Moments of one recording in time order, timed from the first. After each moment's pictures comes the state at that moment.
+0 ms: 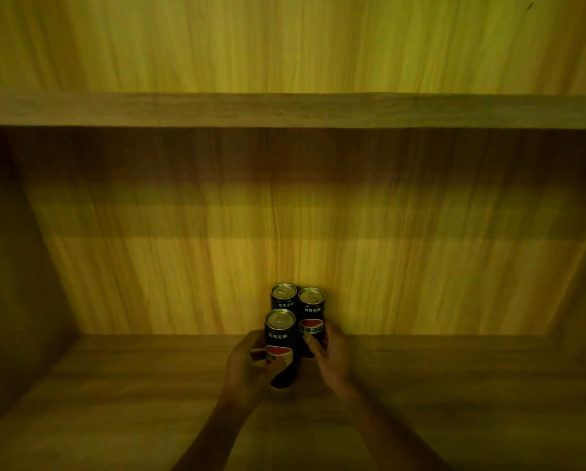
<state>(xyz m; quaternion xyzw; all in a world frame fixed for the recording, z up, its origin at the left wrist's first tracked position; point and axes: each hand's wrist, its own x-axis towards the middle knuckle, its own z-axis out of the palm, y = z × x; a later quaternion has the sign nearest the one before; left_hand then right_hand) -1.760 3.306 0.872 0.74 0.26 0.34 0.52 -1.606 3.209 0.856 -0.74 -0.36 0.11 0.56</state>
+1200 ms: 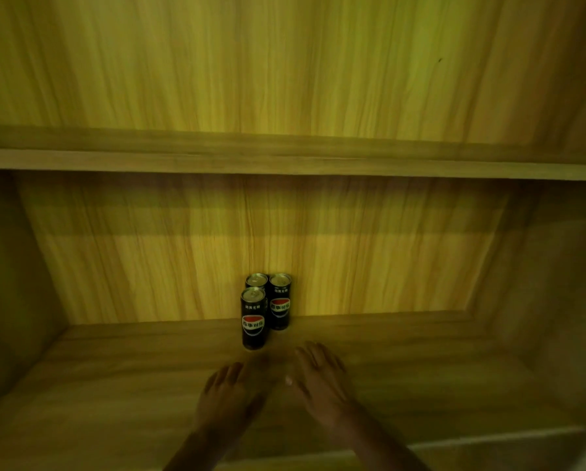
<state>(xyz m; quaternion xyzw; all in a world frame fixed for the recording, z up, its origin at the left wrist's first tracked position) -1.844 3.220 0.871 0.96 0.24 0.13 0.09 -1.677 3.079 0.874 -0.87 -0.49 -0.02 0.10</state>
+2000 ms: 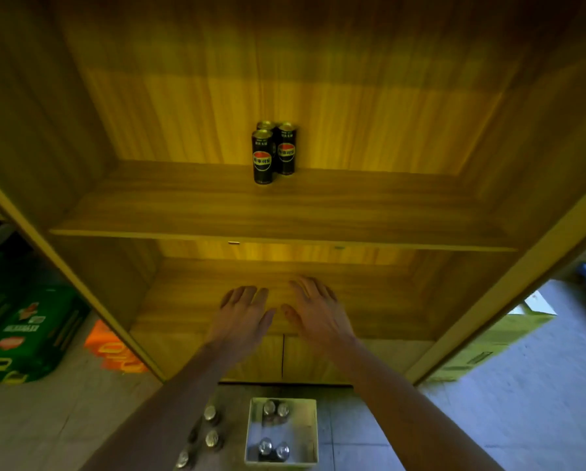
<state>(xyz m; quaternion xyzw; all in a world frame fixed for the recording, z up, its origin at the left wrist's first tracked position) -1.993 3.013 0.807 0.96 0.26 0.09 0.04 -1.847 2.893 0.803 -0.83 -0.55 -0.02 0.08</state>
